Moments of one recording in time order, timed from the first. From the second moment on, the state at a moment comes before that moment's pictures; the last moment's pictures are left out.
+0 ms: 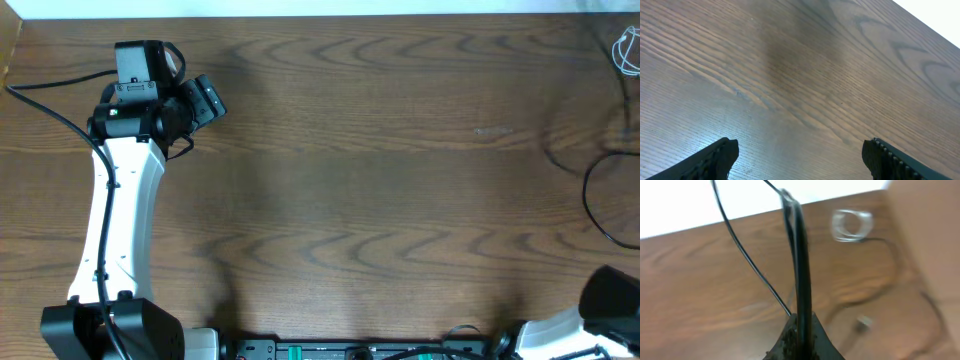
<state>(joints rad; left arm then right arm) 0.08 1.55 1.41 -0.82 0.07 -0.43 -0.51 1.74 2.23 -1.28 -0.18 -0.16</state>
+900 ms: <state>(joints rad) 0.08 1.55 1.41 -0.82 0.07 -0.43 -0.69 2.16 2.23 -1.08 0.03 -0.11</state>
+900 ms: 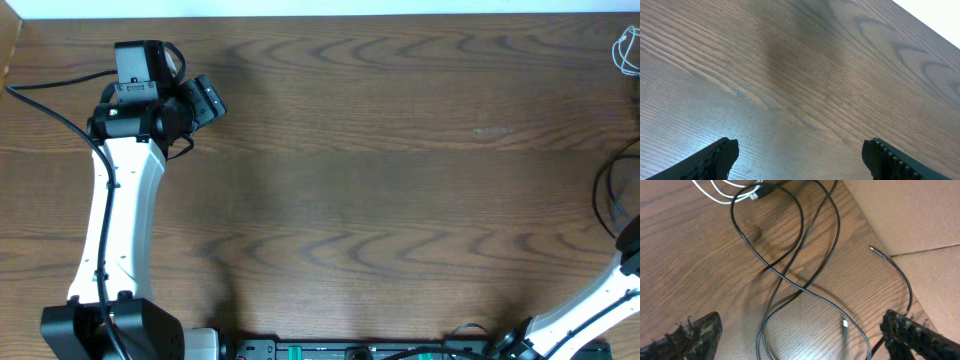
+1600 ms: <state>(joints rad) 0.08 1.55 1.41 -0.82 0.07 -0.43 -0.44 1.86 2.24 -1.33 -0.25 -0.23</state>
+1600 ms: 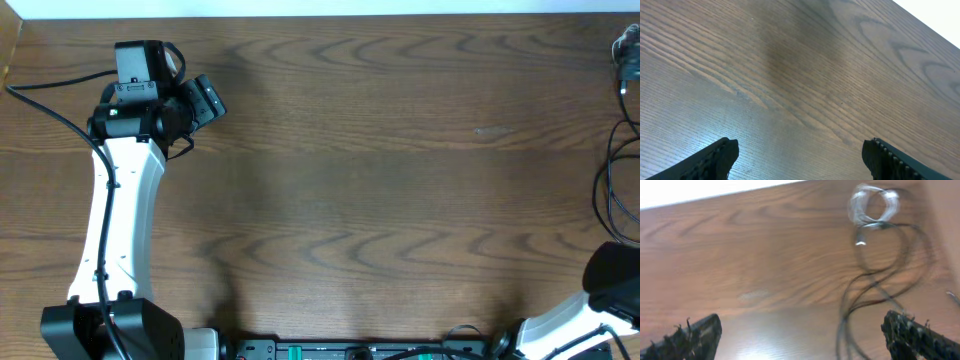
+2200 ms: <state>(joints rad) 0.08 1.55 1.41 -0.83 0.07 -0.44 -0.12 1.74 2.24 -1.46 -0.31 -0.23</state>
